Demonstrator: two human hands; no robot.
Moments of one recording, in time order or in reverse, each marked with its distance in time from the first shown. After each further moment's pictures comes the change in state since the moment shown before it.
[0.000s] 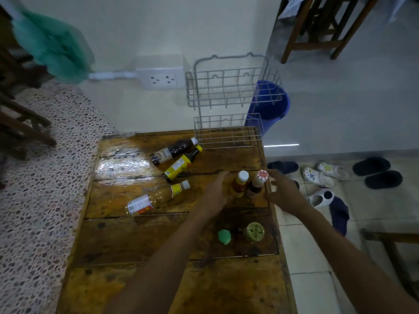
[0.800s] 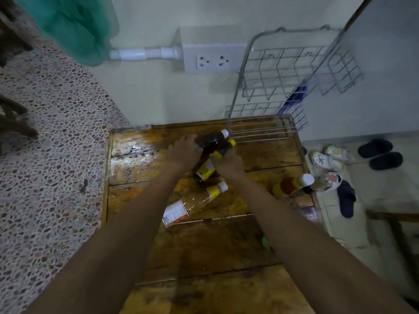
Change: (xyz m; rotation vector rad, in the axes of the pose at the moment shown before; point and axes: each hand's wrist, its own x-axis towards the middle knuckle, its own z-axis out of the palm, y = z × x) left_hand 0.116 -0.119 -0.199 0.467 0.053 -0.103; right_hand 0.159 -0.188 0.200 0.288 0.013 0.545
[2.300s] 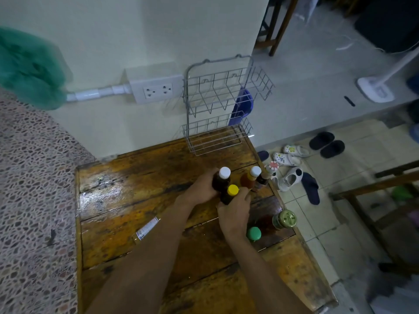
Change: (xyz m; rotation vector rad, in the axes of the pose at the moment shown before) left_hand -0.073 0.106 0.061 -0.387 -0.395 0.434; right_hand -0.136 0.091 -0.030 0.106 0.563 -0.020
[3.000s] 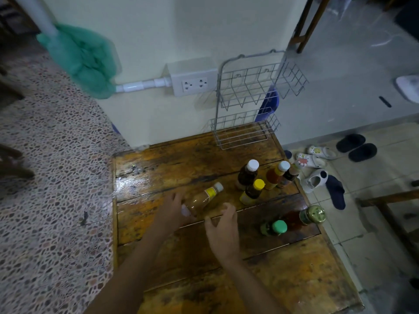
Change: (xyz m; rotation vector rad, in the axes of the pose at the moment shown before) left_hand -0.155 -0.102 -0.052 0.379 0.141 -0.393; right_hand -0.093 -0.001 0.057 -0.017 -0.265 0.007
